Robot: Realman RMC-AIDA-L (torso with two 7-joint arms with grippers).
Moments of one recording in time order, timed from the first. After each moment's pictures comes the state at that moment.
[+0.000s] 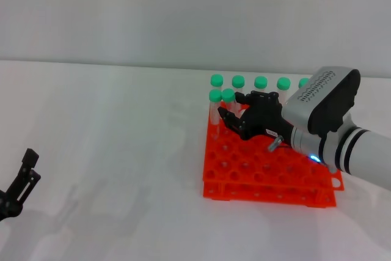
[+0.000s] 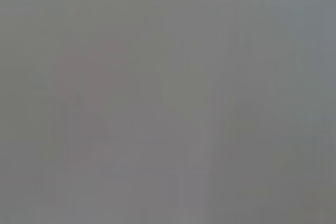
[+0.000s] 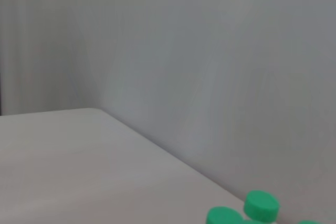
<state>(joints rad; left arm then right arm) -0.16 -2.10 1.19 -0.03 0.40 1.73 -0.30 0.81 2.03 -2.21 -0.50 0.01 -0.46 0.57</state>
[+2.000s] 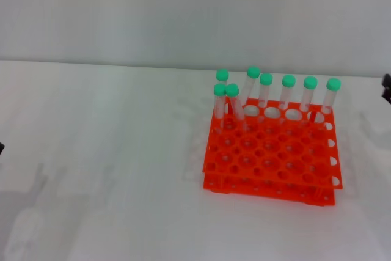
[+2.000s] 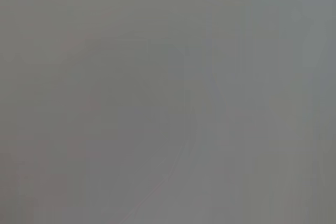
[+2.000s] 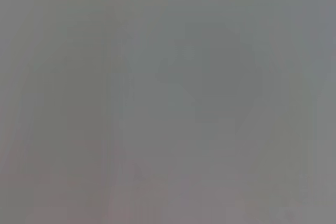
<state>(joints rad) -0.23 -2.09 1.19 -0.04 0.17 1.61 -0.38 0.47 2.02 -1.60 -0.35 0.01 -0.91 0.34</state>
